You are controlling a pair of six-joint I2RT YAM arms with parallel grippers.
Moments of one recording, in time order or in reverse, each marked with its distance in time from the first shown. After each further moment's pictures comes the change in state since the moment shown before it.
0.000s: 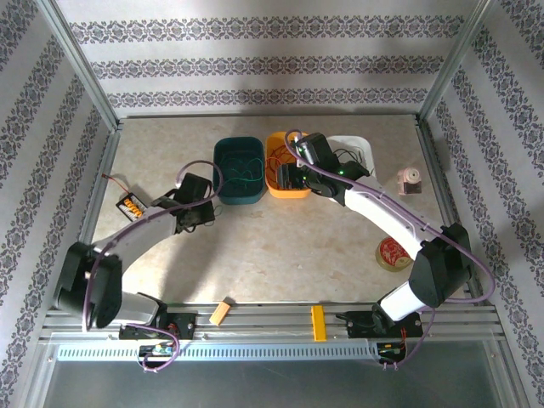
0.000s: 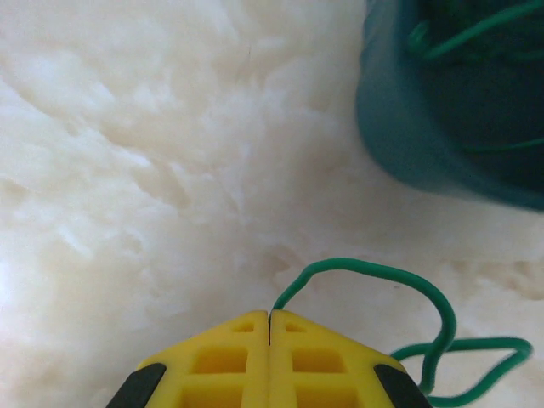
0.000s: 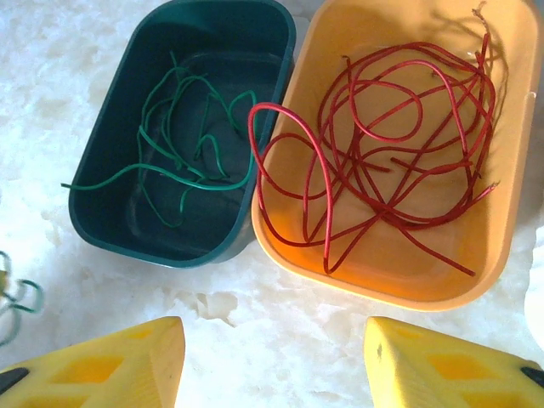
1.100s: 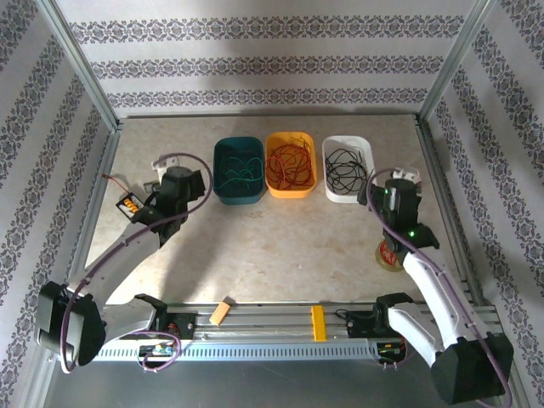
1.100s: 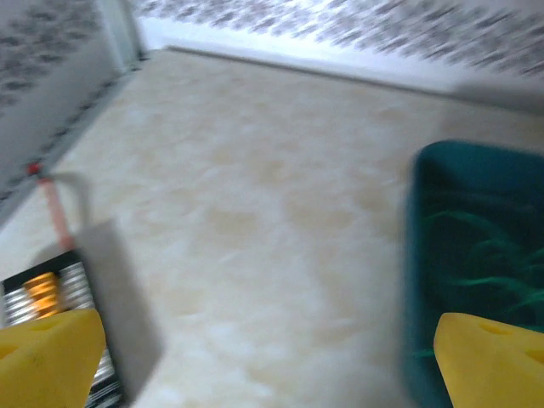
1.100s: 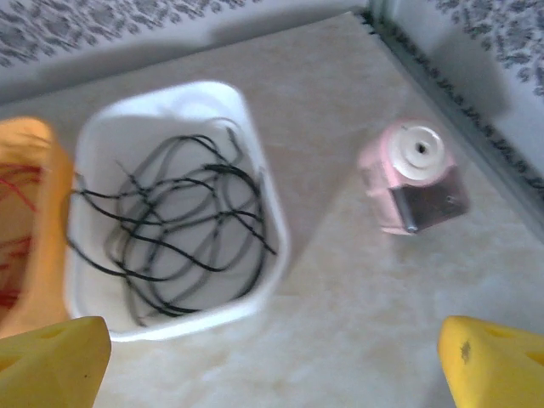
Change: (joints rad) left arm 0.008 -0.216 -0.089 0.279 -0.459 0.207; right arm -0.463 -0.659 -0.704 0.263 0.290 -0.115
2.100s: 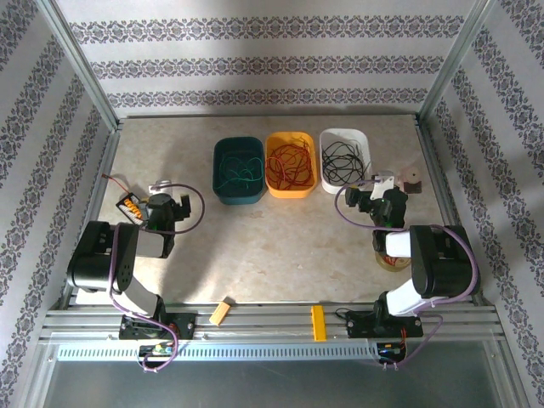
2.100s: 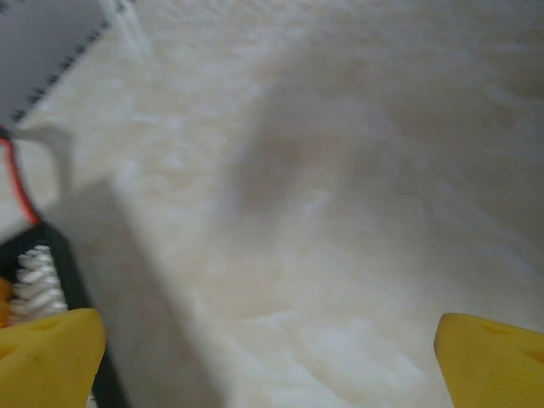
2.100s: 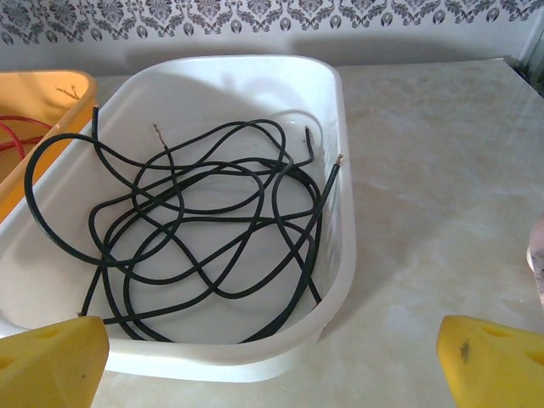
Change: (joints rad) left arm 0.315 0.447 -0.380 0.967 0.331 0.336; right arm -0.172 0.658 -0.238 1.136 -0.407 -0.232
